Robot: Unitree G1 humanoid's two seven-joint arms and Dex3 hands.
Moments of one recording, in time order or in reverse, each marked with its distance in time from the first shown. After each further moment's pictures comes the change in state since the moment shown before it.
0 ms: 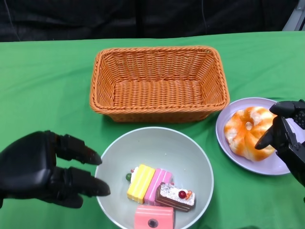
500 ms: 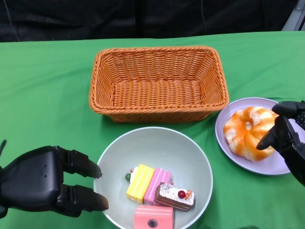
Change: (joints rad) left arm -0.089 0.074 -0.399 0.012 0.043 0.288 0.218; right arm 0.005 0.000 -0.019 -0.022 0.036 0.043 0.000
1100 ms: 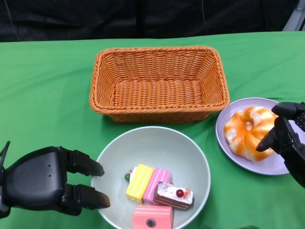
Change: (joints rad) left arm -0.041 0.006 -0.114 0.041 -0.088 0.082 -0.073; right arm 0.009 0.002 0.001 -0.005 0.003 0.006 0.000
